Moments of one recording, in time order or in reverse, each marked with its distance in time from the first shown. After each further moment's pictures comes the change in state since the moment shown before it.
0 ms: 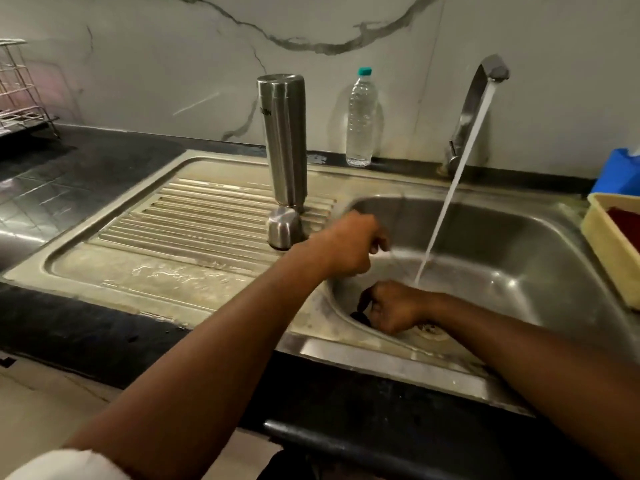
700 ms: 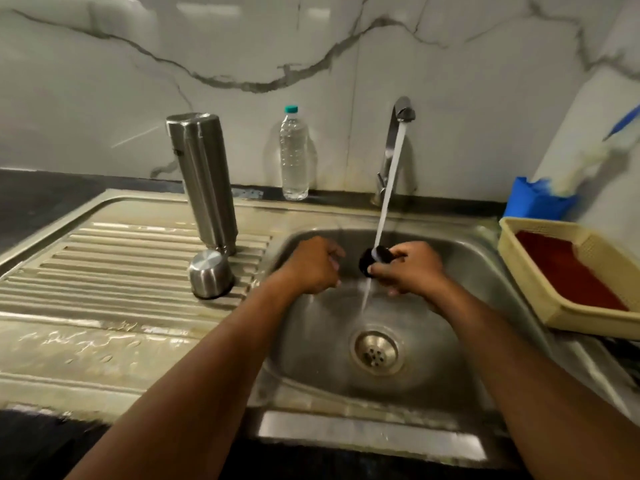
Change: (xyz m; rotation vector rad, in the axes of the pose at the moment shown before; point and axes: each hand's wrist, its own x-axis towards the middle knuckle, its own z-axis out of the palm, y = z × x) left_hand 0.083 0.000 0.045 -0.376 0.058 -0.224; right_hand -0.056 0.081 -0.073 0.818 0.790 0.295
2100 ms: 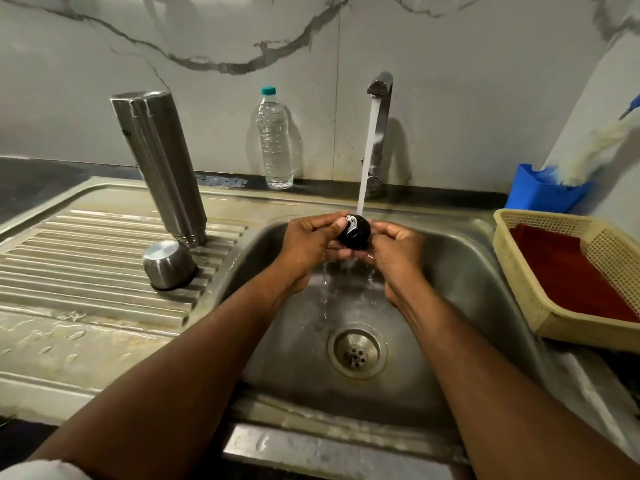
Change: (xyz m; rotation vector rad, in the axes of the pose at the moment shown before) left_hand 0.034 0.030 0.046 -0.938 0.215 -0.014; right_hand 0.035 0.011 0.014 0.689 0.184 0.031
